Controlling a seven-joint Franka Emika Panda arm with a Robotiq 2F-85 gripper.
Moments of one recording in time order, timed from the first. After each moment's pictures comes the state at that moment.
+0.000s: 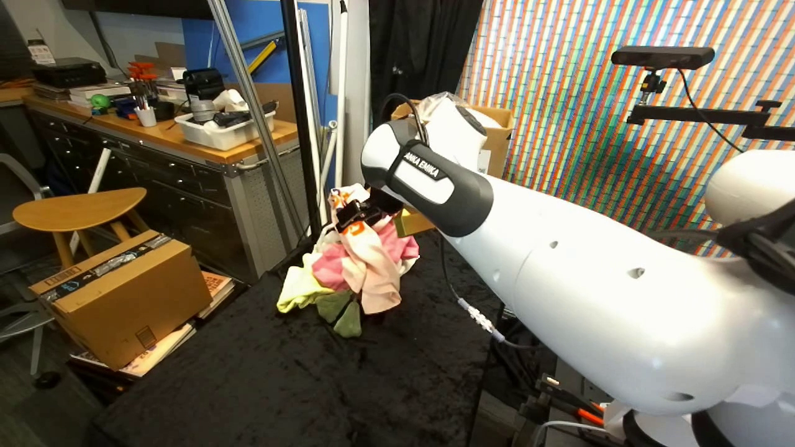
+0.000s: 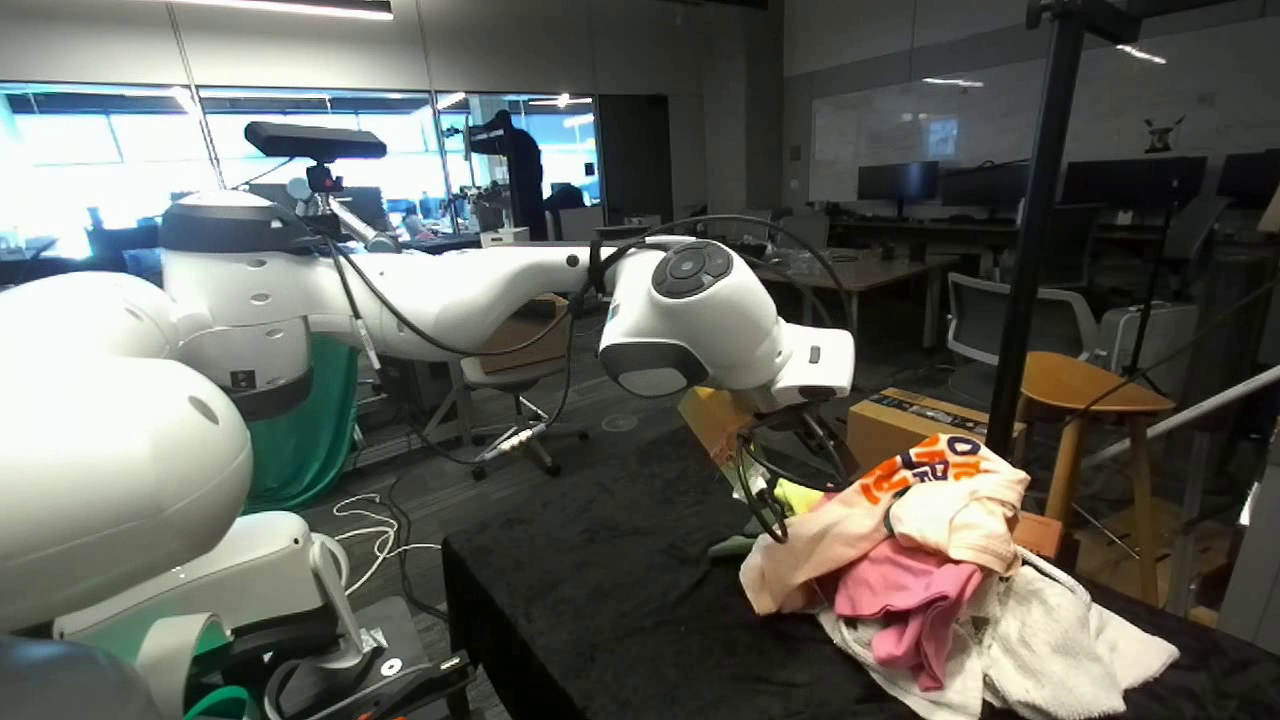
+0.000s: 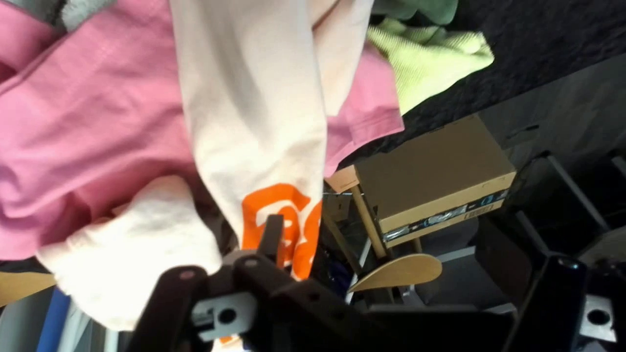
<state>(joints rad) -1.68 -1.47 1.70 -2.20 2.18 2.15 -0.66</state>
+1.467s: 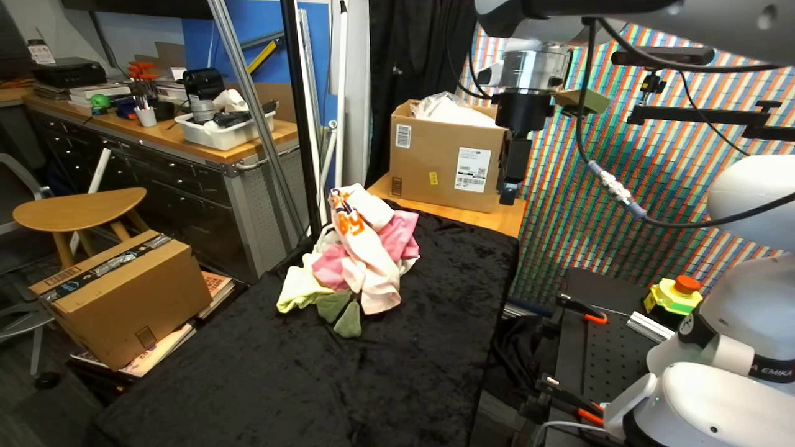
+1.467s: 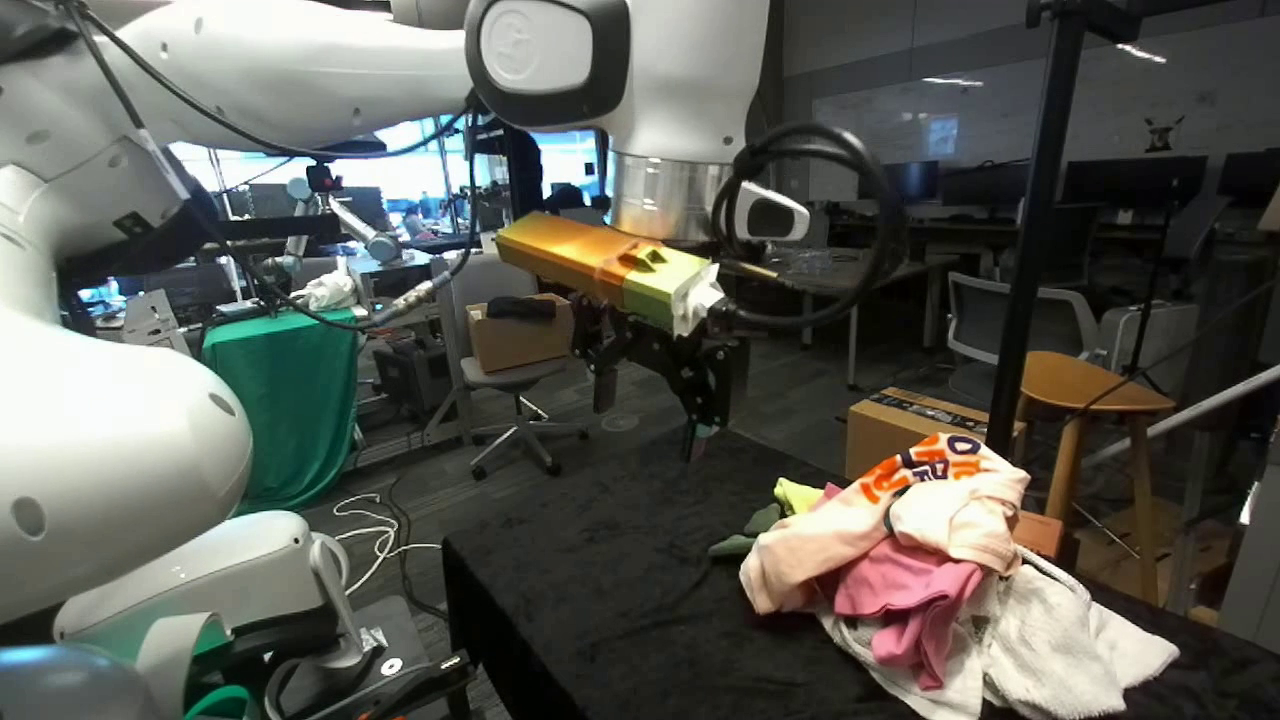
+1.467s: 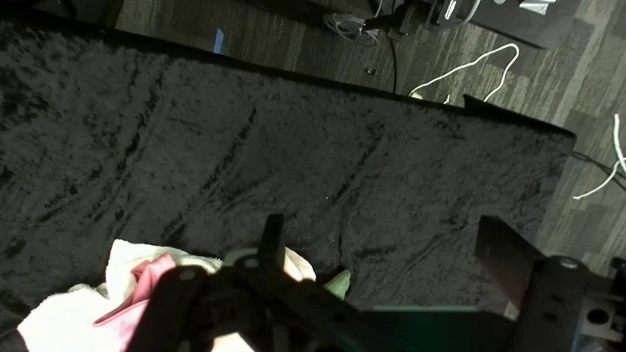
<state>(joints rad) -1.44 -1.14 1.06 -2.49 0.99 1.44 -1.19</state>
